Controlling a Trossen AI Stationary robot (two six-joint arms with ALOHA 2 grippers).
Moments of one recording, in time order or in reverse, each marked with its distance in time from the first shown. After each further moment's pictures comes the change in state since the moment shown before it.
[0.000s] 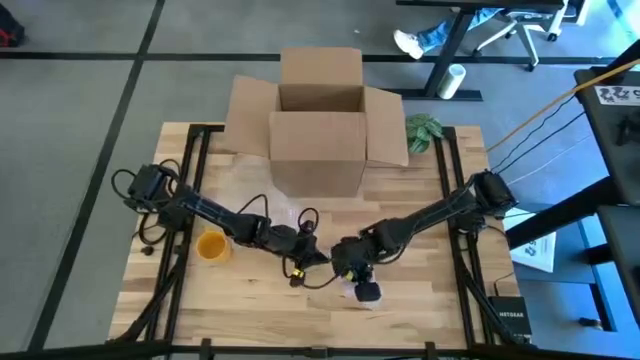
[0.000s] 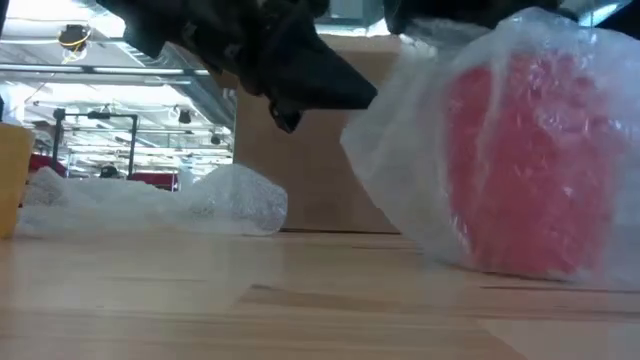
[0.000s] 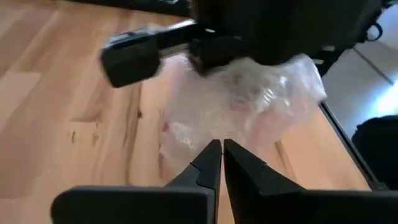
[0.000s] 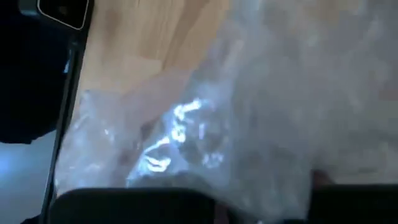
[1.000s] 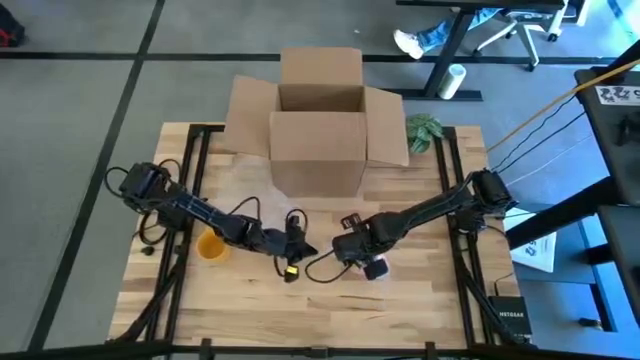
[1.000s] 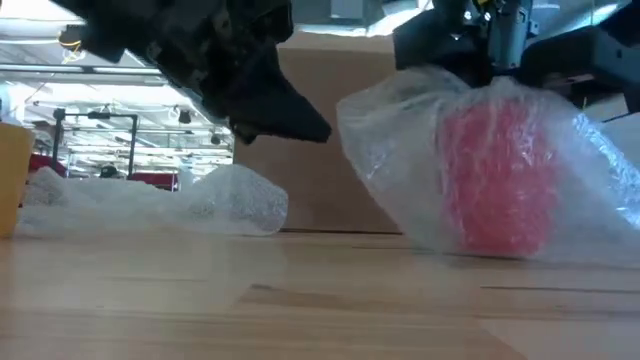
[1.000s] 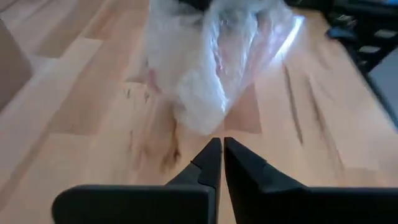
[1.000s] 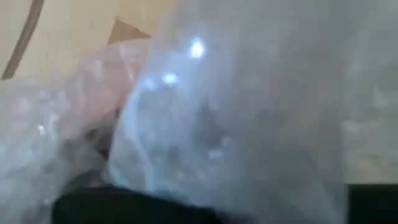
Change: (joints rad) left arm 0.000 -0.064 -0.156 0.078 -0.131 -0.042; right arm -0.034 0.006 0.053 -0.264 0.368 -0.376
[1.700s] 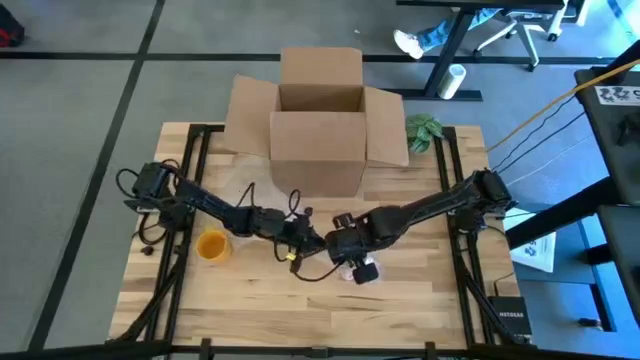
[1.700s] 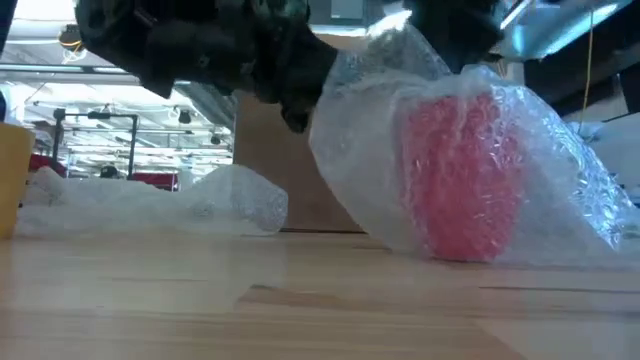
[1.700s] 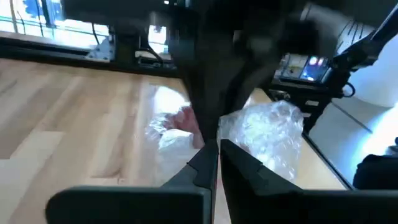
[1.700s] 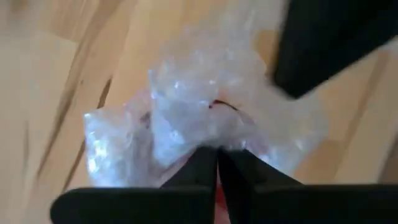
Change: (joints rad) left arm 0.113 0.119 0.030 0.373 0.233 0.100; right arm 0.001 -0.002 0.241 -0.131 -0.078 0.144
